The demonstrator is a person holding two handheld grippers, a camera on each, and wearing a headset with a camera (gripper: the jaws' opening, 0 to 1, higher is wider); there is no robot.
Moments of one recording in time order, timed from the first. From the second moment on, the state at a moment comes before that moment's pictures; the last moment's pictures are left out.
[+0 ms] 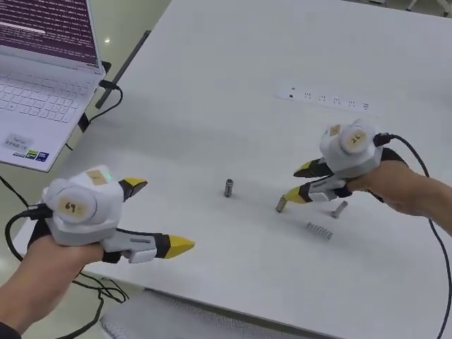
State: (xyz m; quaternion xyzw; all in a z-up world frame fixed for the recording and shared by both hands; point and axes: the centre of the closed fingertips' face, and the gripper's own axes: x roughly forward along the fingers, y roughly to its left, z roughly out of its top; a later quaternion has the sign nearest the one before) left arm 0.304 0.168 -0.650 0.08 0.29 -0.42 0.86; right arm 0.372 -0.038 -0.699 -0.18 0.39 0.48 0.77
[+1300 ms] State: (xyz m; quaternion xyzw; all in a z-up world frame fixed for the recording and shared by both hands) left arm 0.312 0.152 -0.637 0.10 0.28 -0.43 0.85; right arm 0.317 -0.100 -0.660 -0.10 0.34 0.39 0.85
